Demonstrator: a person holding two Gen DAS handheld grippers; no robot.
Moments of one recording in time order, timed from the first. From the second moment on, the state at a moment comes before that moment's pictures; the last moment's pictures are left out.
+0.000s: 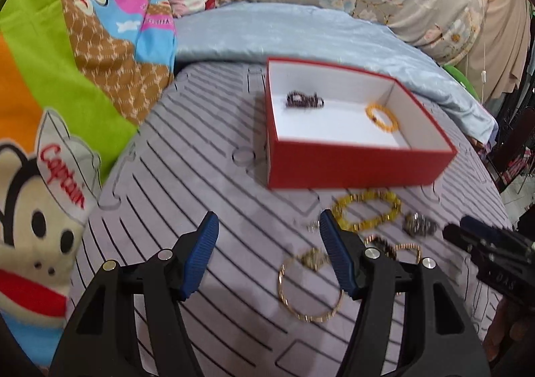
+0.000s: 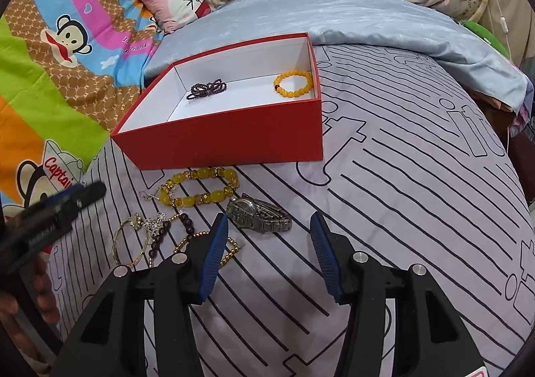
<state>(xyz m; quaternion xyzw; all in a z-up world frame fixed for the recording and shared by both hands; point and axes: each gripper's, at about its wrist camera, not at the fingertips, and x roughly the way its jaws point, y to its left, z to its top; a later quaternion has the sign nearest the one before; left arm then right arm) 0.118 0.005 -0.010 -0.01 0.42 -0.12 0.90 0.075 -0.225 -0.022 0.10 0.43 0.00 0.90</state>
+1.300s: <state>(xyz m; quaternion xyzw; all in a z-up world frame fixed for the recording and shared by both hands) 0.104 -0.004 -0.039 -0.02 0.45 -0.14 0.88 0.078 -0.219 -0.048 0.11 0.45 0.01 0.89</state>
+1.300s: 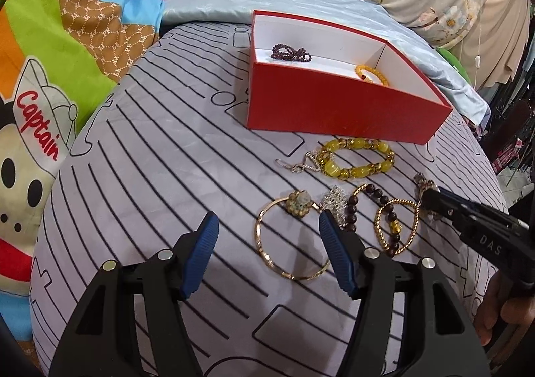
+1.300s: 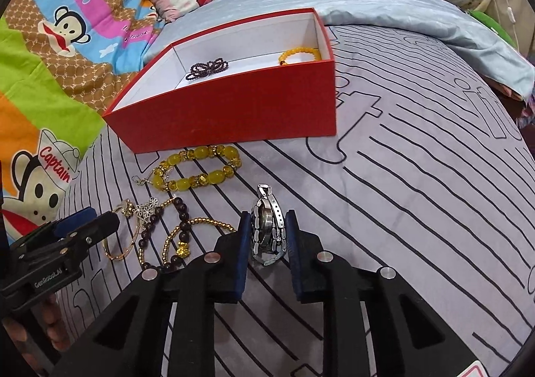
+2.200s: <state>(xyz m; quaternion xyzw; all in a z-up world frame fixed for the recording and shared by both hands) 0.110 0.026 -0.045 -0.03 0.46 -0.11 0.88 0.074 -0.226 -0.046 0.13 0.45 0.00 0.88</state>
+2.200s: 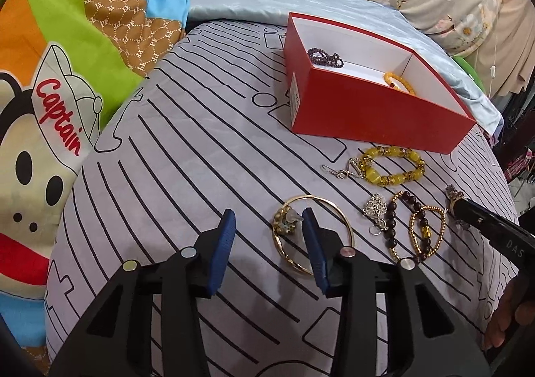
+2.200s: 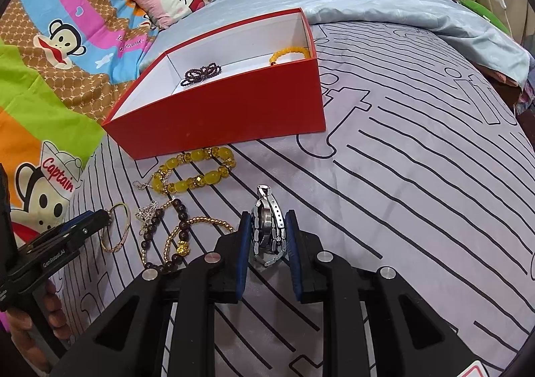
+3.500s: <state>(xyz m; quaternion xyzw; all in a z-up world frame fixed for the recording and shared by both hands) 0.141 -0.014 0.037 -0.04 0.36 -0.18 0.91 0.094 -0.234 0.034 0.11 0.36 0.02 0.93</state>
